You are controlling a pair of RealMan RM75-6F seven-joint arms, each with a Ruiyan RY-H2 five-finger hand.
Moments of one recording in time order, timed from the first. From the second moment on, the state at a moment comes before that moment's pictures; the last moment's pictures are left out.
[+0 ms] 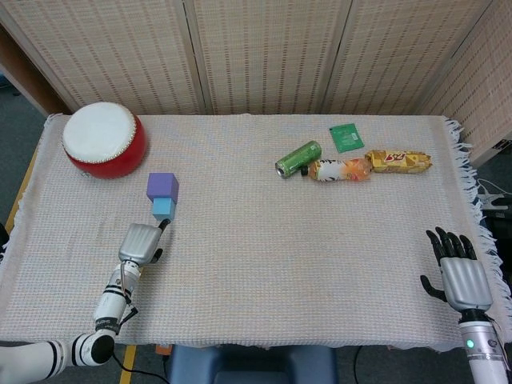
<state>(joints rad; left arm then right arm) -0.67 -1.54 -0.09 -1.48 0.91 1.08 0.66 0.14 -1.13 0.05 -1.74 -1.26 1.32 -0.33</state>
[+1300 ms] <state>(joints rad) -0.46 -1.46 0.04 -1.52 1.11 1.22 0.59 0.14 -1.14 0.03 -1.75 -1.29 1.32 -0.37</state>
